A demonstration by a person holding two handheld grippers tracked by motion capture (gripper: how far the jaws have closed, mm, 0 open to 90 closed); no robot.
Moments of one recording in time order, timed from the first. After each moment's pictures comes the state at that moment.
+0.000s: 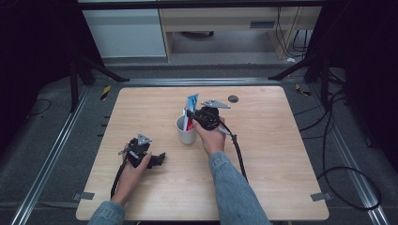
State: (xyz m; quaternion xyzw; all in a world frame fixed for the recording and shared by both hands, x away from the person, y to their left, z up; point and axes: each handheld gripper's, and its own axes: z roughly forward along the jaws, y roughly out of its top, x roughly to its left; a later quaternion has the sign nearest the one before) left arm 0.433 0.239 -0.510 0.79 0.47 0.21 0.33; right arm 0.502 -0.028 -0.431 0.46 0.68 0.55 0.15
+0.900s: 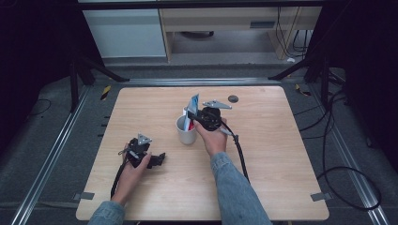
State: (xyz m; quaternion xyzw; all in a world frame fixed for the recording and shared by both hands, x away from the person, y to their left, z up) left arm 0.433 0.239 -0.510 0.79 0.47 0.21 0.33; right arm 0.501 -0.033 -0.433 0.46 0.68 0.55 0.15
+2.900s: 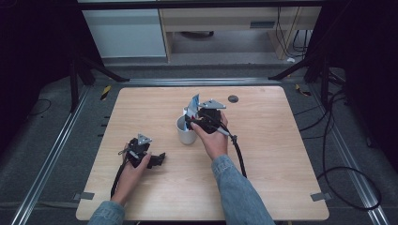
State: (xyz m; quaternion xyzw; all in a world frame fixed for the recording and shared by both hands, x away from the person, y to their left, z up) left arm 0.433 0.239 -0.510 0.79 0.47 0.21 0.33; right arm 0.491 -0.026 -0.419 0.45 0.71 0.48 0.24
